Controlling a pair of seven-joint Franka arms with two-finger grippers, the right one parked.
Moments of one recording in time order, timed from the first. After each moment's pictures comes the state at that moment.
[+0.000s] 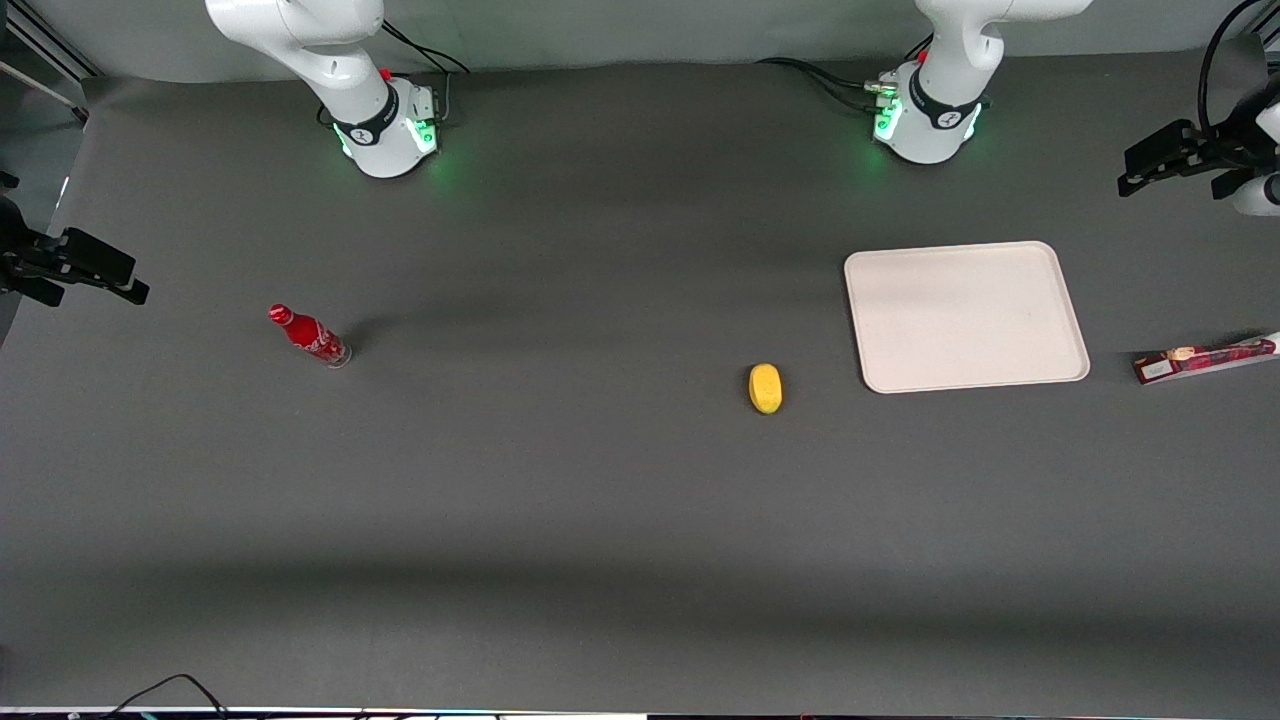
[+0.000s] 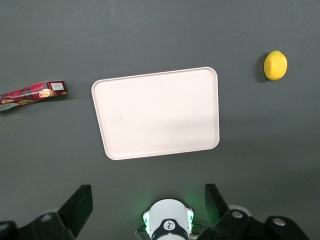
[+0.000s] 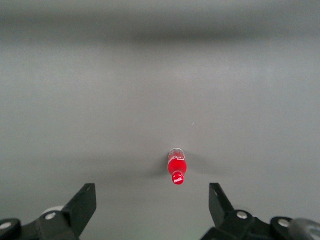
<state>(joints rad) -0.07 -0.18 0.10 -1.71 0.01 1.39 0.07</state>
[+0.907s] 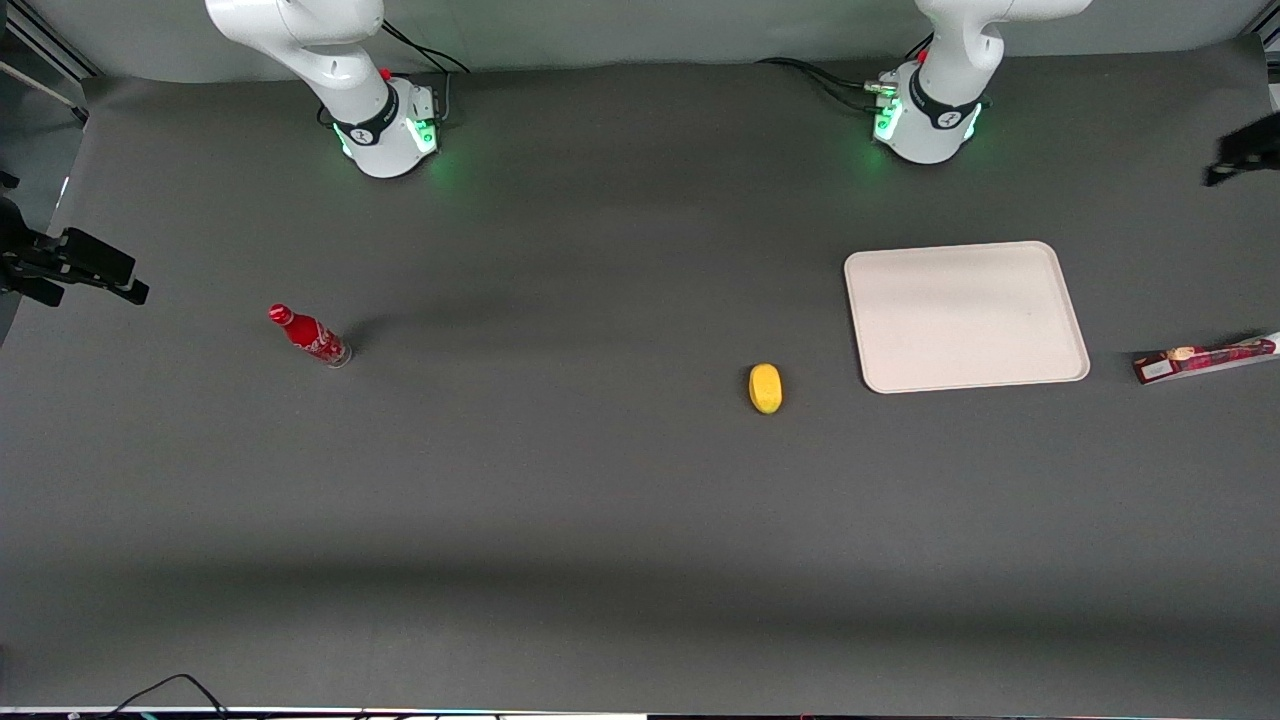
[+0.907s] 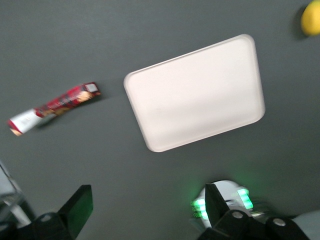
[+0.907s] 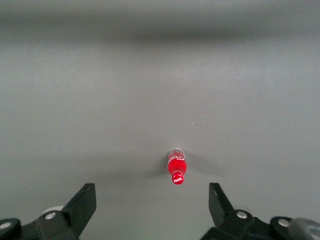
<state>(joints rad) -0.06 -0.13 0.30 -1.70 0.09 1.39 0.49</state>
